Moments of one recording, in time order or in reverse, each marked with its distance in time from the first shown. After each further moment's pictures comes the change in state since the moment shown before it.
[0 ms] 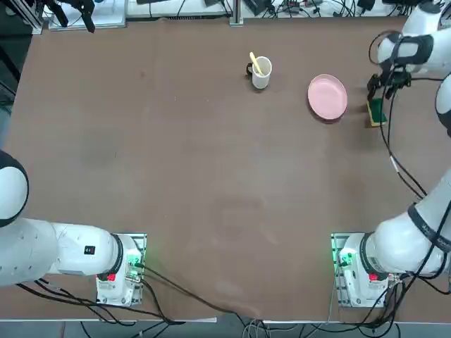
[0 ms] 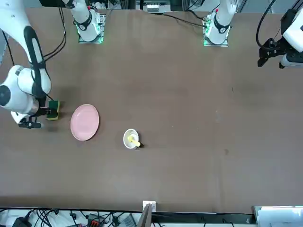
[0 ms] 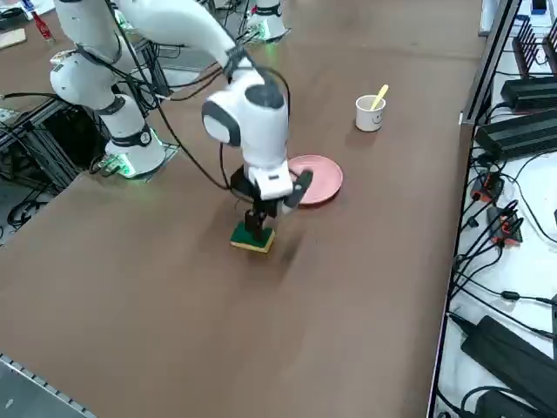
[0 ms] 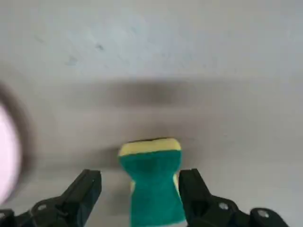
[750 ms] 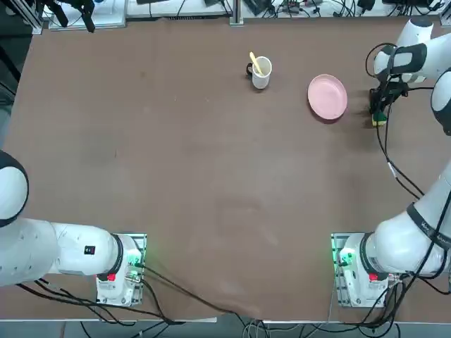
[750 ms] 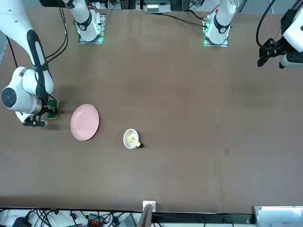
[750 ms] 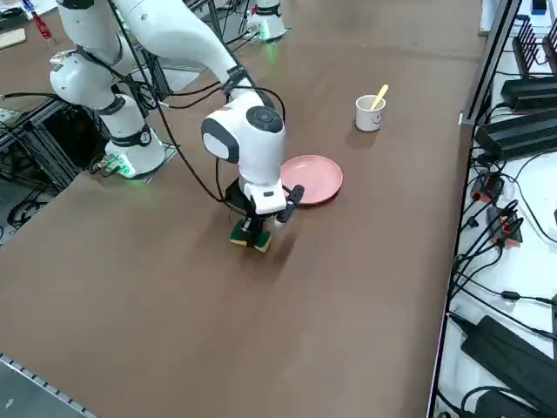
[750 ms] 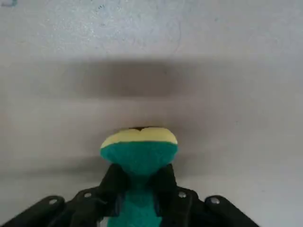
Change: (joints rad) arm -0.006 0.091 -0.018 -0.059 -0.061 0.075 0.000
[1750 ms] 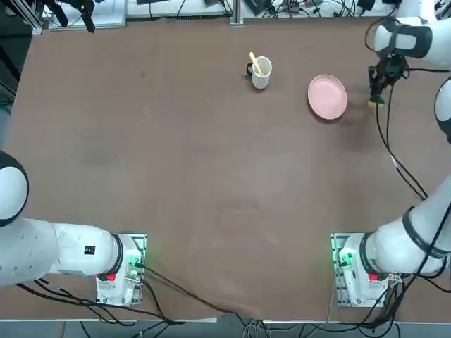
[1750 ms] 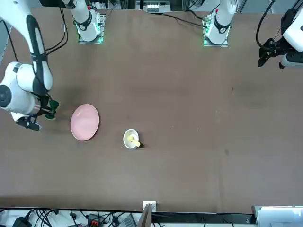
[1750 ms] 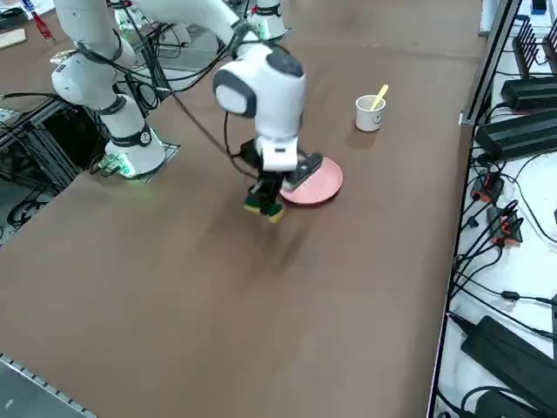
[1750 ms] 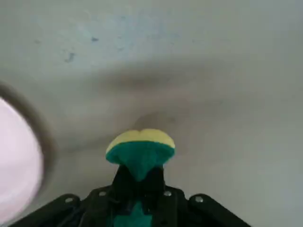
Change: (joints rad) arm 0.059 -0.109 -0.009 0.051 -0.013 -0.148 0.200
